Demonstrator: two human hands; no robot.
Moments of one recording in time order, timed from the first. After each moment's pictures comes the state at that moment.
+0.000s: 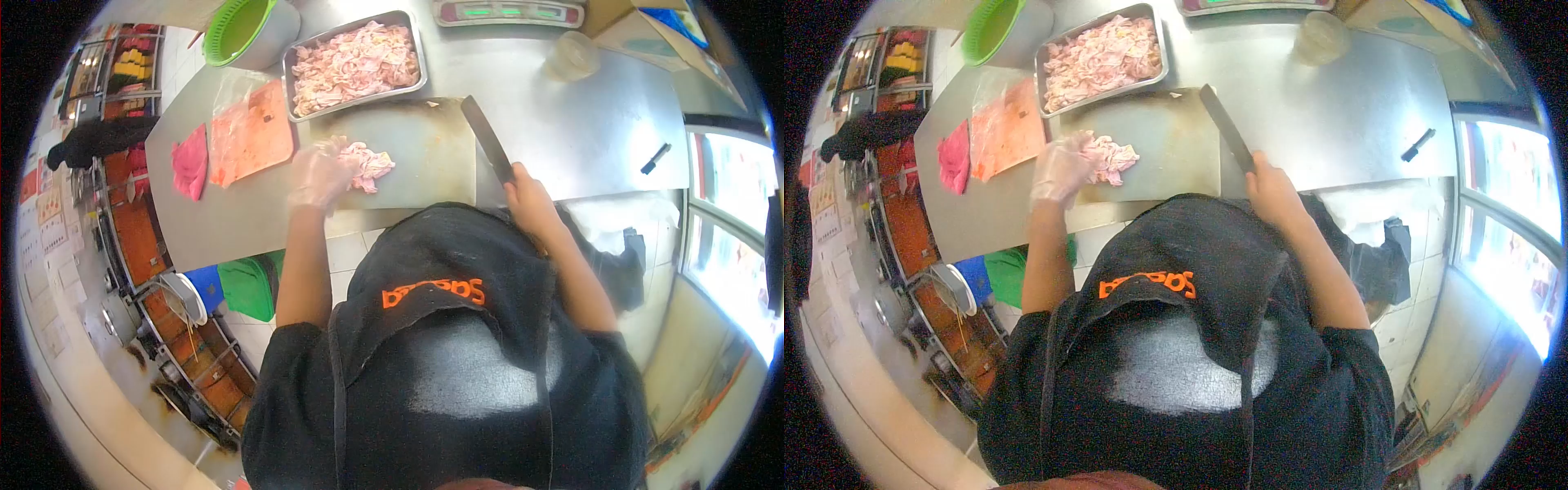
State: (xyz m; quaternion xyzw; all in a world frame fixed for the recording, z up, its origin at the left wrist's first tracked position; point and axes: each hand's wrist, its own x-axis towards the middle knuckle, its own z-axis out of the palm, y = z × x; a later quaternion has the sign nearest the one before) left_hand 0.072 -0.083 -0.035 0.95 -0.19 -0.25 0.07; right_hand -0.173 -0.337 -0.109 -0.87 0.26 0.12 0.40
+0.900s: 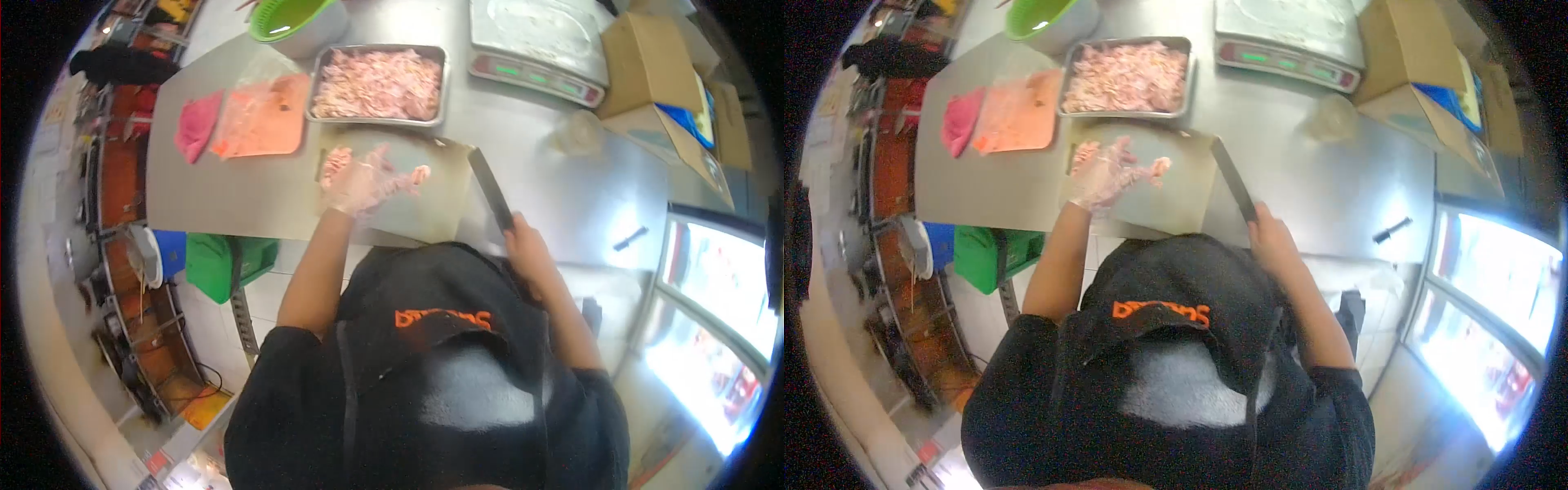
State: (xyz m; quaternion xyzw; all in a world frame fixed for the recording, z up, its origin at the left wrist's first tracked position) left_hand 0.042 -0.111 -0.085 0.88 -0.19 -0.30 0.33; right_hand -0.175 -0.388 -0.097 -0.90 0.18 0.16 0.37
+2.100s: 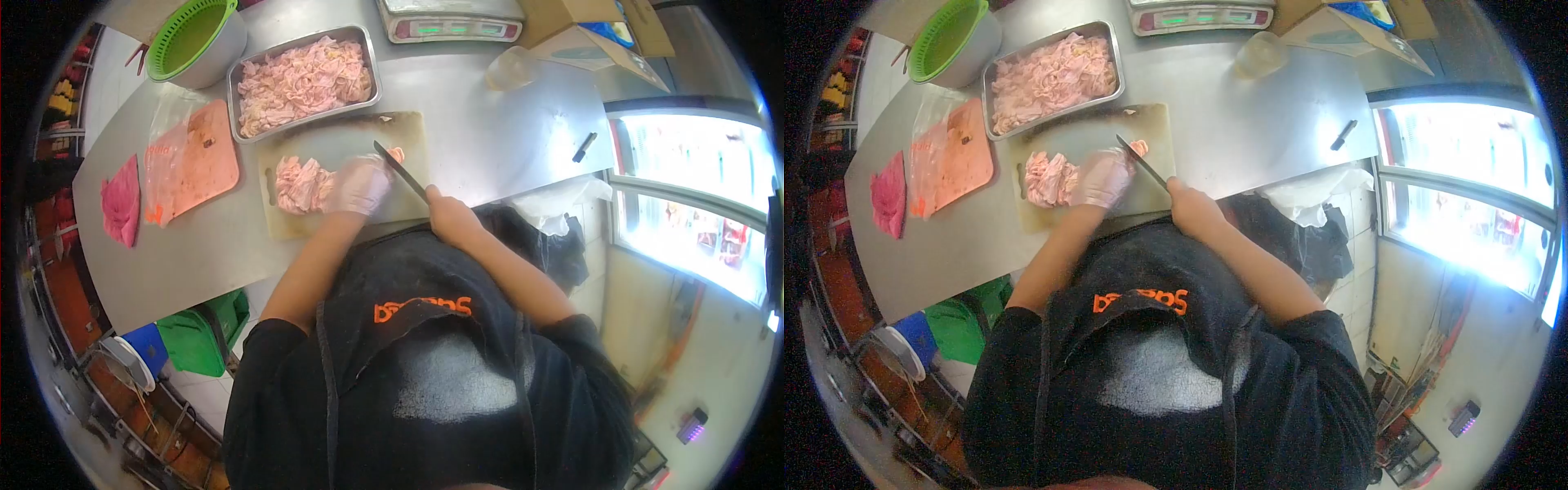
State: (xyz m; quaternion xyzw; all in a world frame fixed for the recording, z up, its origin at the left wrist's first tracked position) left_hand 0.026 -0.142 -0.134 0.88 -0.36 -0.21 0.22; right_hand -0.143 -0.259 -0.112 -0.89 0.26 0.24 0.28
